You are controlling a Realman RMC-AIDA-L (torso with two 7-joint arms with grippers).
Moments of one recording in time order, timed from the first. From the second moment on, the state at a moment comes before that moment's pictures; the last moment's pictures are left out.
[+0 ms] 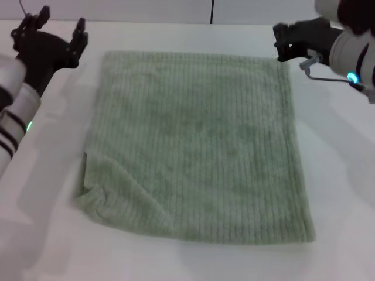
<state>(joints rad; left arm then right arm) -0.12 -2.07 -1.31 -0.96 2.88 0.57 0.18 0.35 2.08 -1.73 -1.32 -2.50 -0.41 2.61</state>
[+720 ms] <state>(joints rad) -0.14 -2.07 -1.31 -0.66 2.88 0.85 -0.04 0.12 2.09 -2.43 -0.65 -2.37 1.45 2.71</state>
